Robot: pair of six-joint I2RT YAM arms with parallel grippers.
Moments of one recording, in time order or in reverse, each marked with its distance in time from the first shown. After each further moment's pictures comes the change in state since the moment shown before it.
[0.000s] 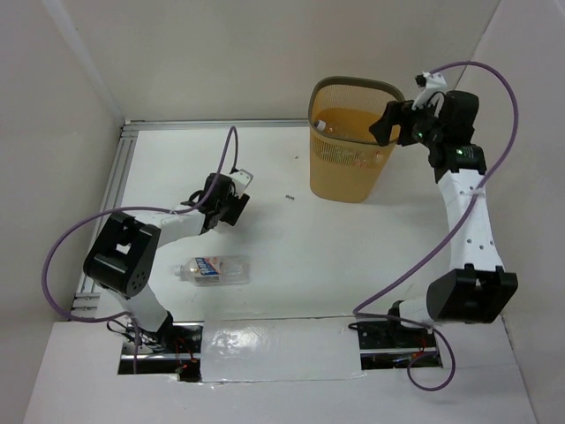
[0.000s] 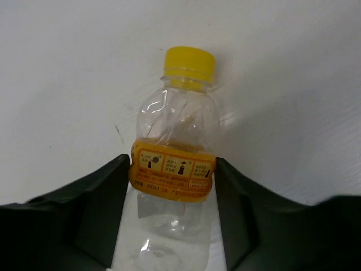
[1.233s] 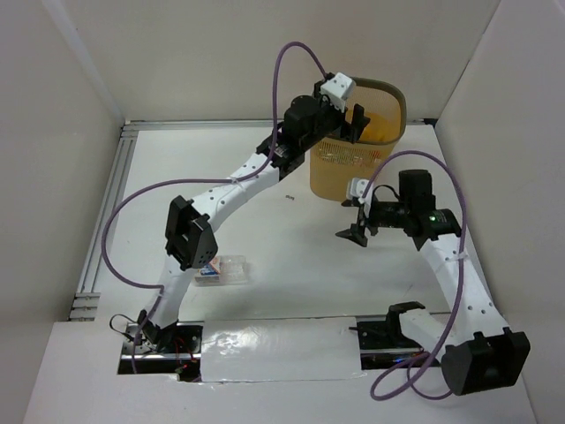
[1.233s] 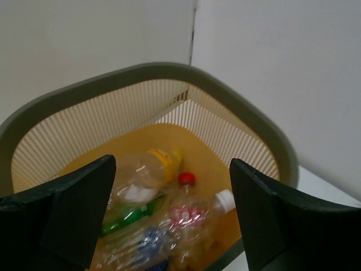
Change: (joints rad) left arm -0.356 0.529 1.362 -0.001 0.175 -0.271; right arm 0.186 -0.437 -0.595 -0.262 -0.464 -0.881
